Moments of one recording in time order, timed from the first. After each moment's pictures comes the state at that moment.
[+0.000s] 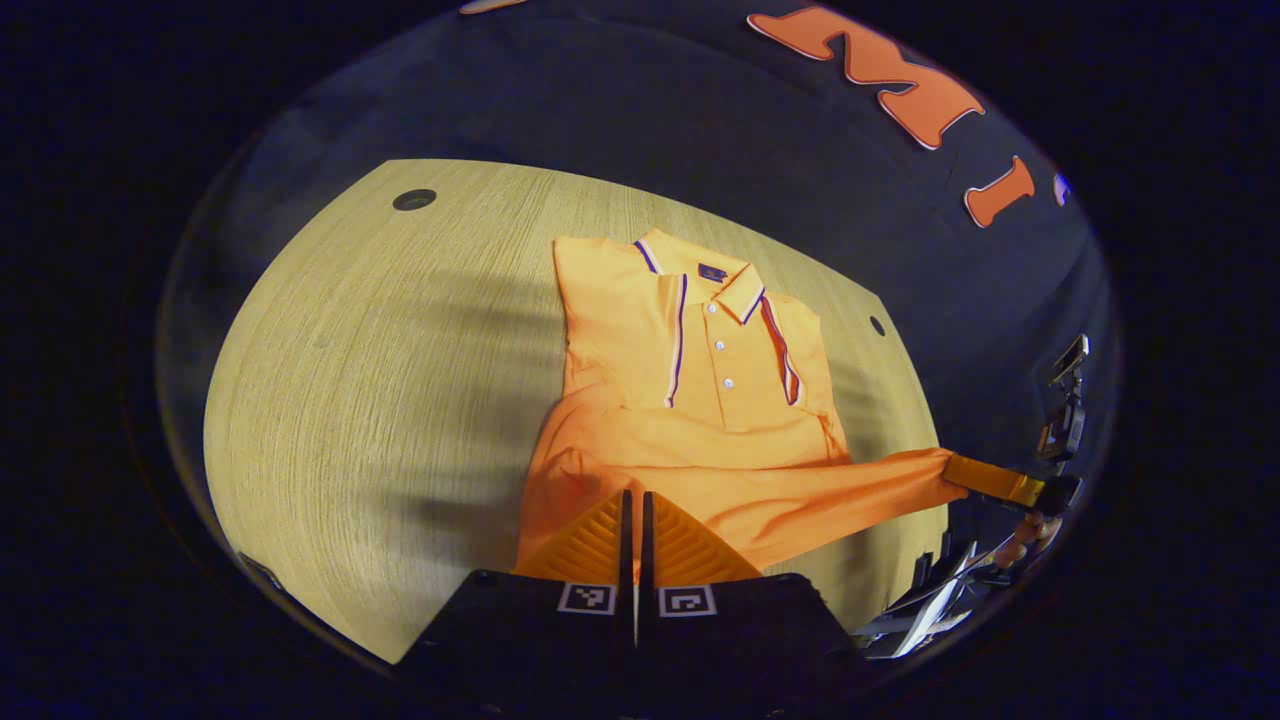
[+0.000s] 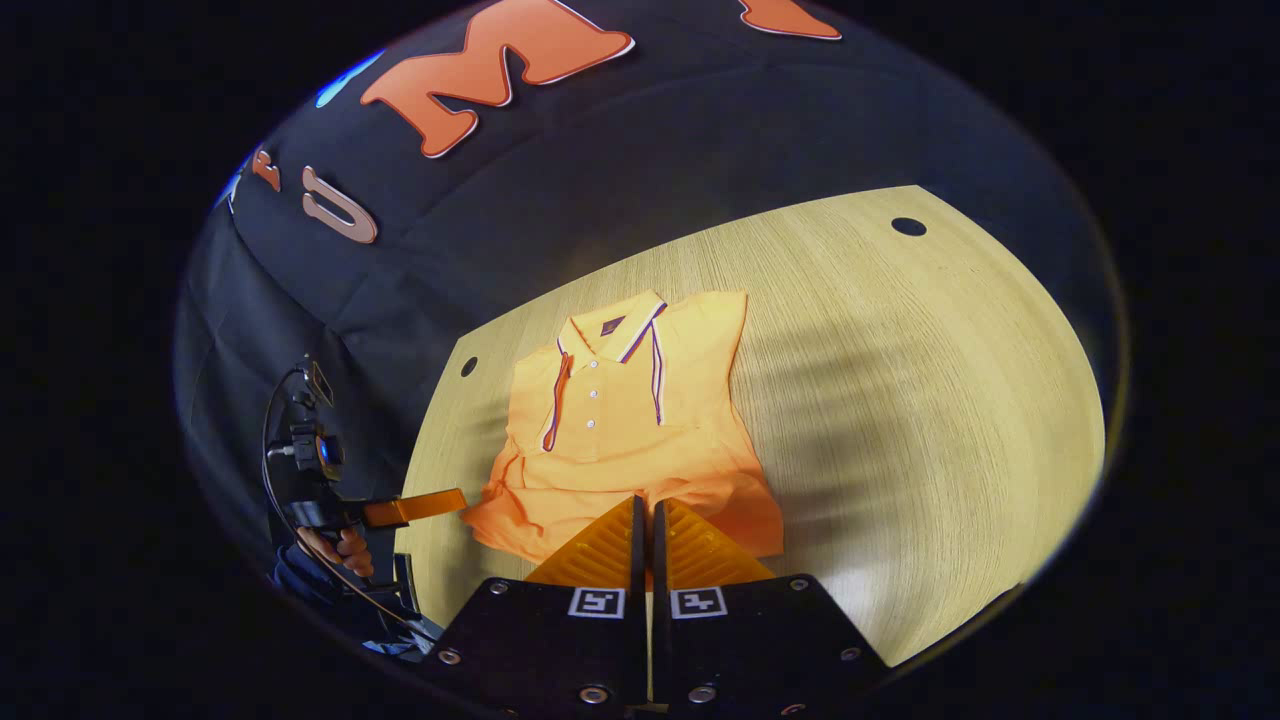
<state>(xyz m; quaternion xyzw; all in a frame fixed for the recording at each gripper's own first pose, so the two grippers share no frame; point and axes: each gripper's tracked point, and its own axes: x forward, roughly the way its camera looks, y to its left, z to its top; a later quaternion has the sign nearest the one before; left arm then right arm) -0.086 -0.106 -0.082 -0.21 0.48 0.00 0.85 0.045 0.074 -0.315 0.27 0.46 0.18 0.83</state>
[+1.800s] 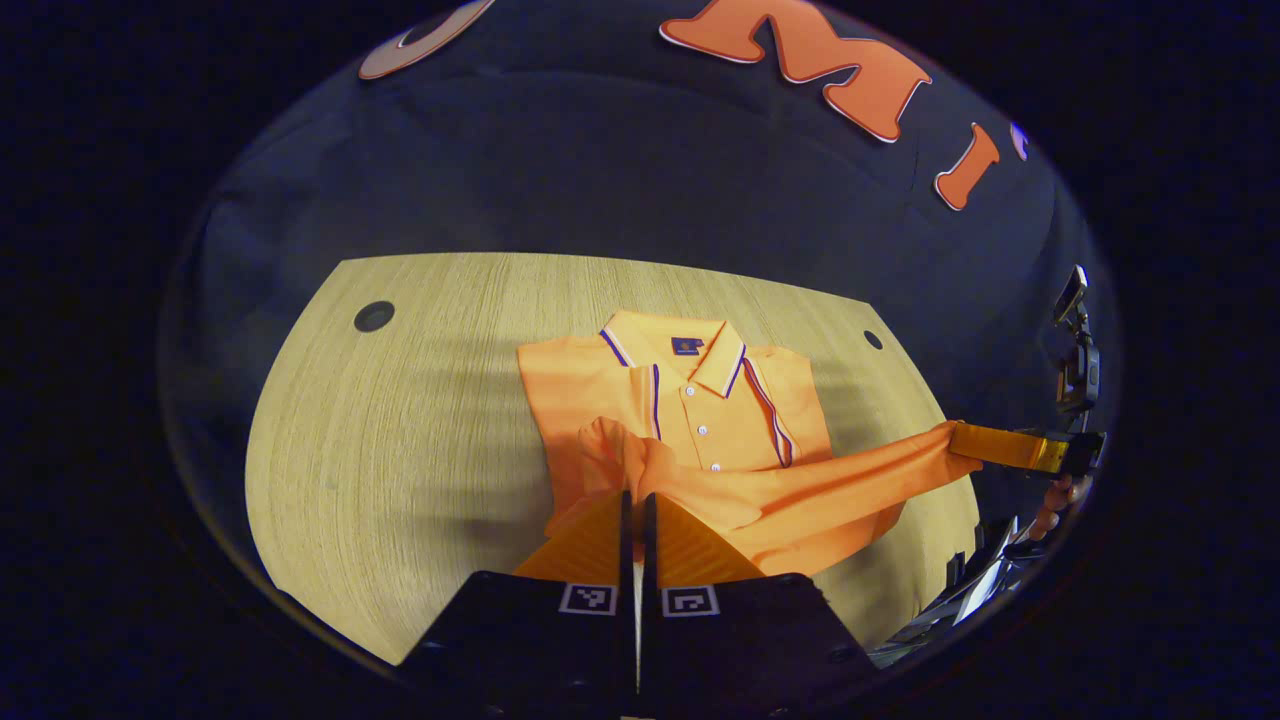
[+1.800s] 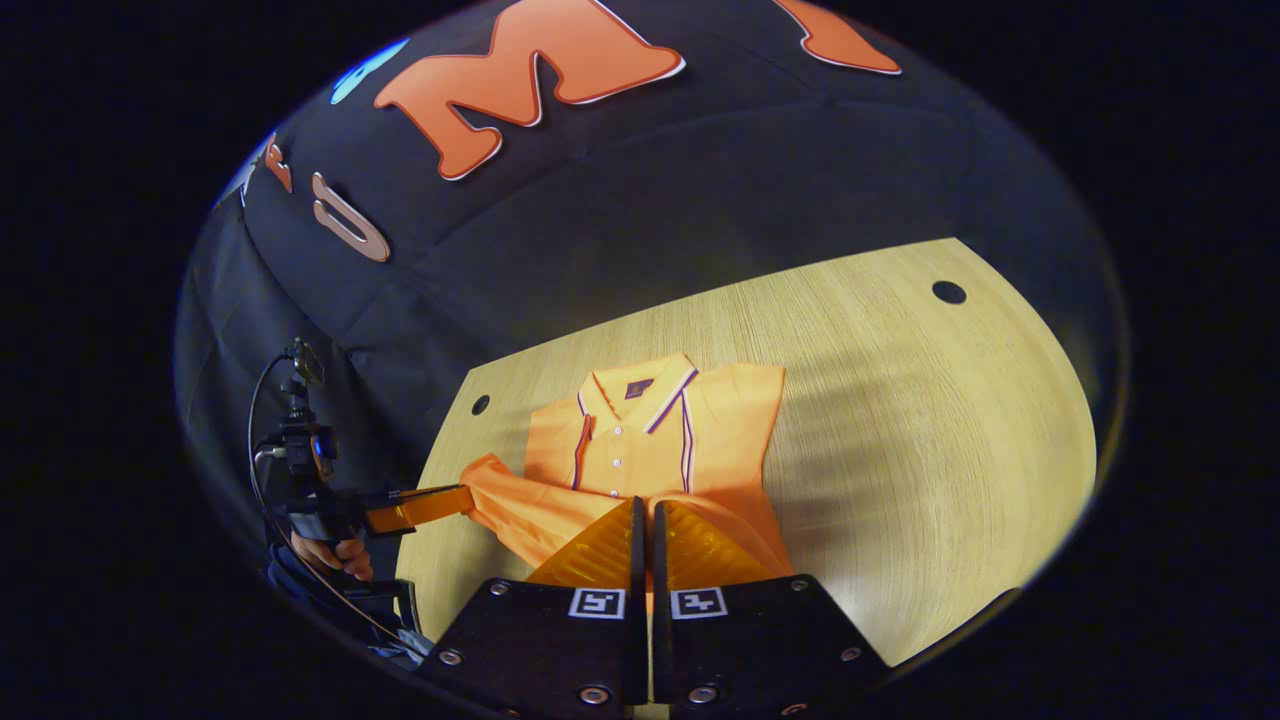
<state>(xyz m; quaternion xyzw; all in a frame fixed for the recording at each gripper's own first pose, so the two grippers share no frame) 0.004 -0.093 -0.039 -0.13 0.43 -0.02 0.89 0.132 0.088 -0.275 0.25 0.41 0.19 0.86</state>
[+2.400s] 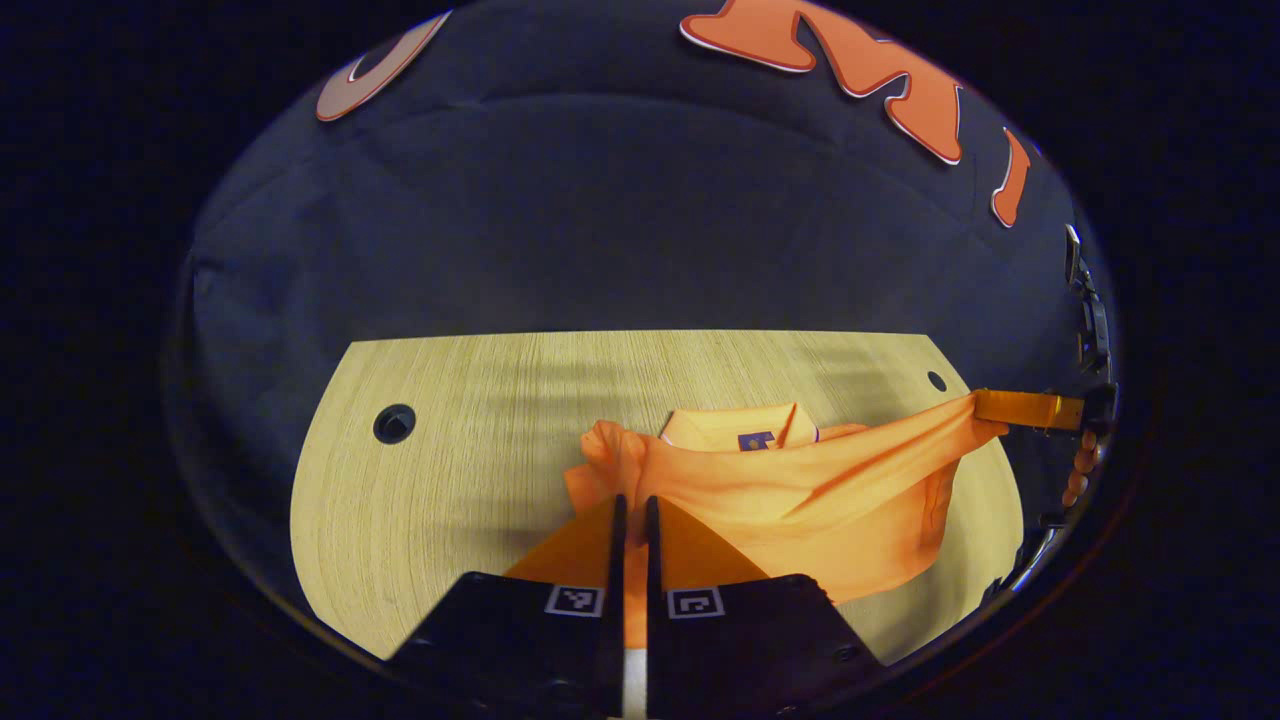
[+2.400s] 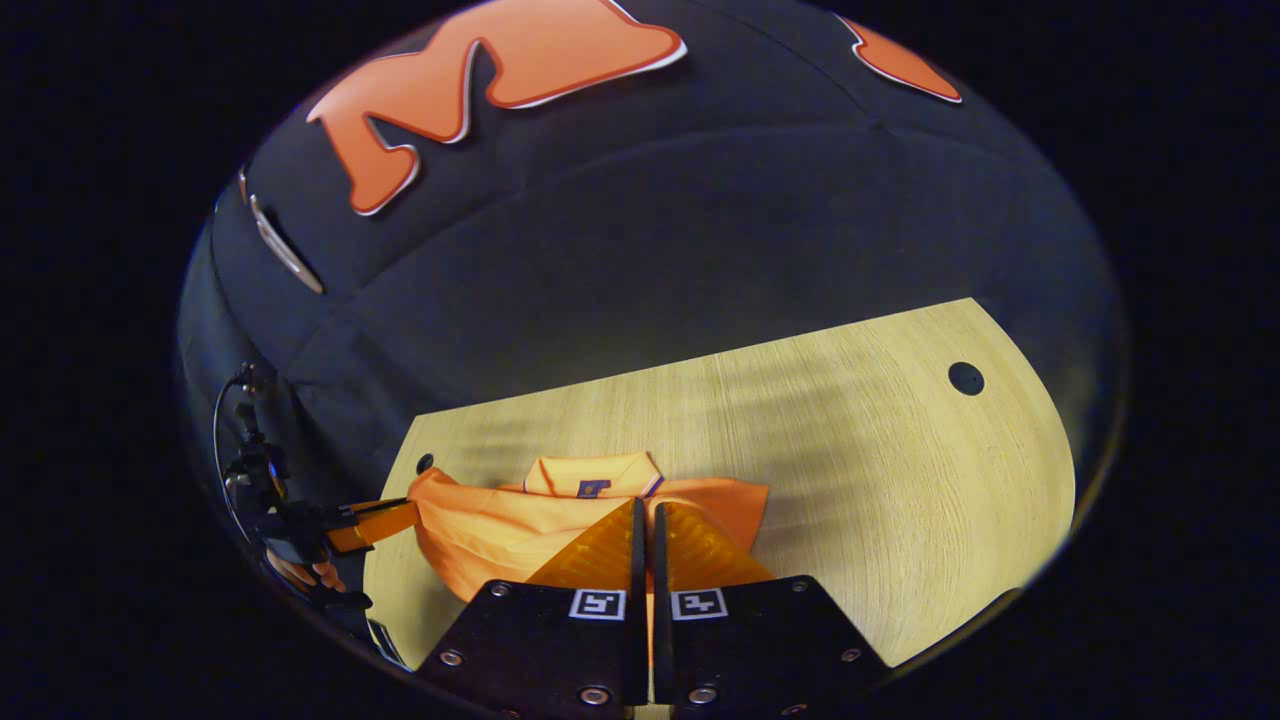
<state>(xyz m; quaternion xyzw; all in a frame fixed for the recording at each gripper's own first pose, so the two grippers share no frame) 0.113 -0.030 -0.050 -0.05 0.41 0.03 0.91 0.275 0.077 -0.303 0.23 0.40 0.13 0.88</state>
